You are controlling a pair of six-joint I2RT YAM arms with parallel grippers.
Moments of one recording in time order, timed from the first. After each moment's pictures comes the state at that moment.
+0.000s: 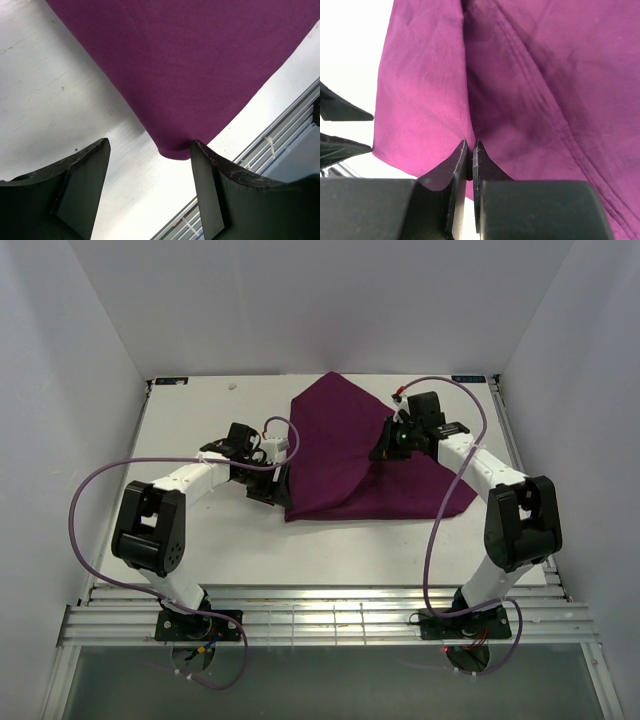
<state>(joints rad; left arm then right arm) -0.30 1.68 1.08 -0.57 0.57 0.01 0.32 1.67 1.24 -0.37 -0.40 0.36</state>
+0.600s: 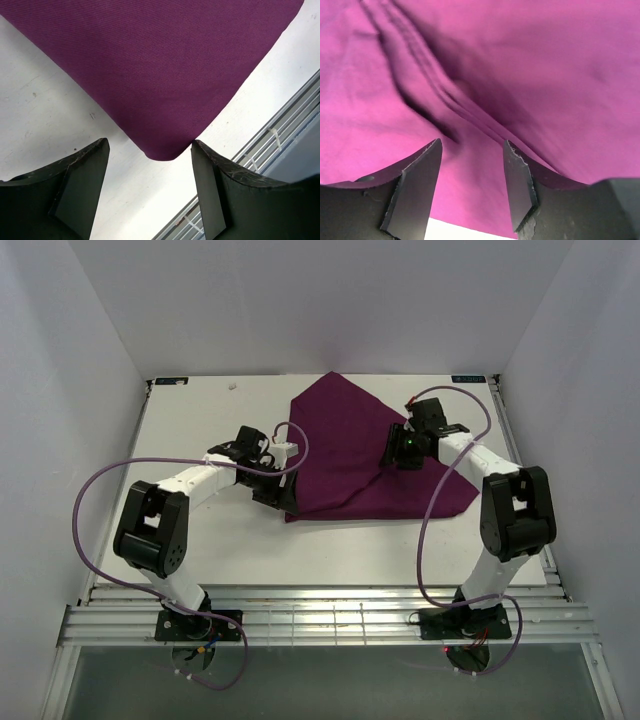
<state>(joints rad) -0.36 1.68 1.07 -0.57 0.56 0.04 0.28 1.76 1.23 -0.43 -0.22 0.36</state>
